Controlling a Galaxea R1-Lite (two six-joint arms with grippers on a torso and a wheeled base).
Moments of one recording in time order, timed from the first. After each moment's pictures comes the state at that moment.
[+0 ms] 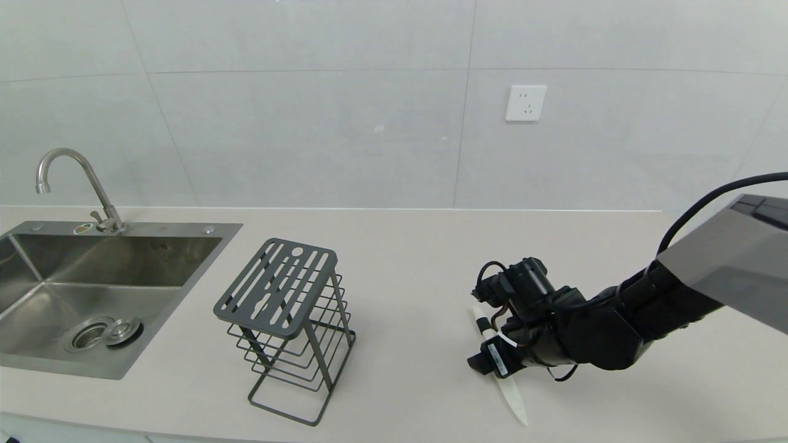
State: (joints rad) left arm 0.00 0.00 0.00 -0.01 -0.06 0.02; right arm 0.55 2.16 -0.89 -0.20 -0.10 0.06
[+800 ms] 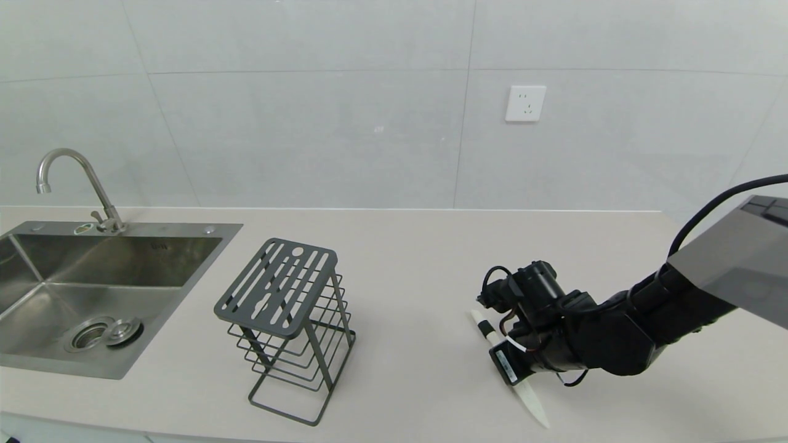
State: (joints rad) left arm 0.00 0.00 0.00 0.00 -0.06 0.02; right arm 0.54 2.14 -0.85 -0.21 -0.09 0.01
